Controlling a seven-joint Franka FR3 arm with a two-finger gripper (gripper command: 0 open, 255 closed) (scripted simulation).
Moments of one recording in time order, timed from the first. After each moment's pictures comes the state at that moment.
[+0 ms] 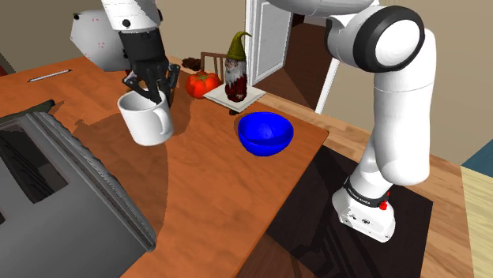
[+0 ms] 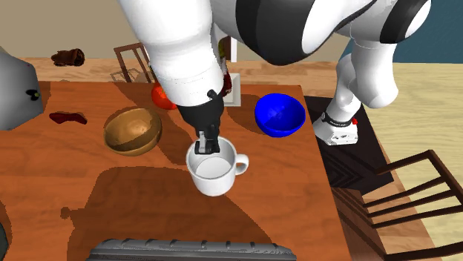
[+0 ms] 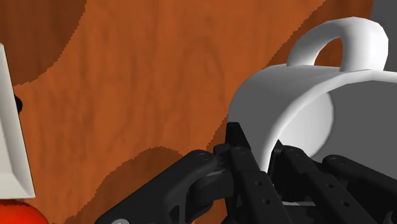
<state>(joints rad) 0.33 0.41 0.45 -1.12 -0.10 1.43 0.70</state>
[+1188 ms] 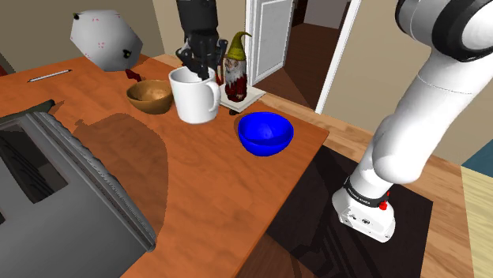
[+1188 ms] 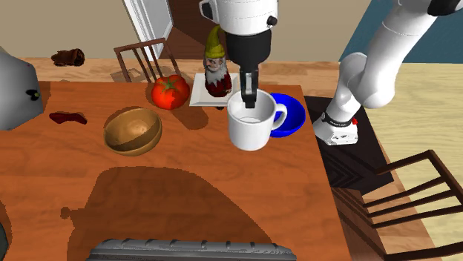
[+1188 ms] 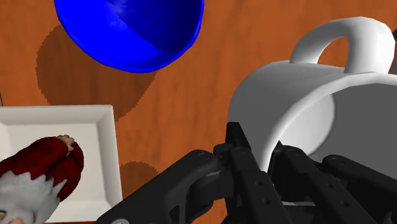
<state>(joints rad) 0.16 0.00 0.42 -1.51 0.07 1.43 0.55</state>
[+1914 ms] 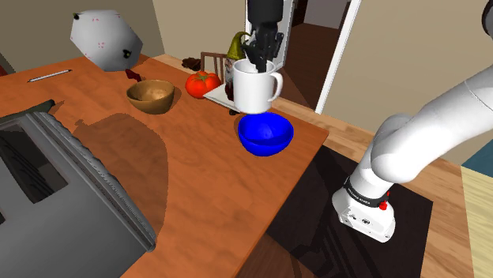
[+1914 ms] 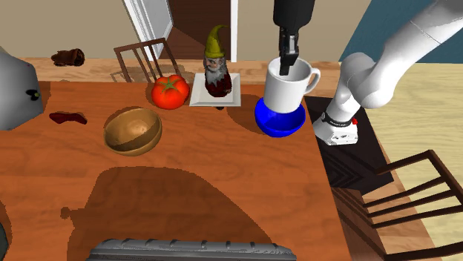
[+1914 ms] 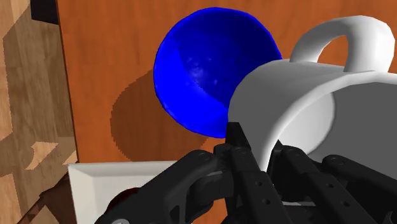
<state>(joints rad) 0.10 -0.41 0.27 -1.88 0.15 1.39 0.33</state>
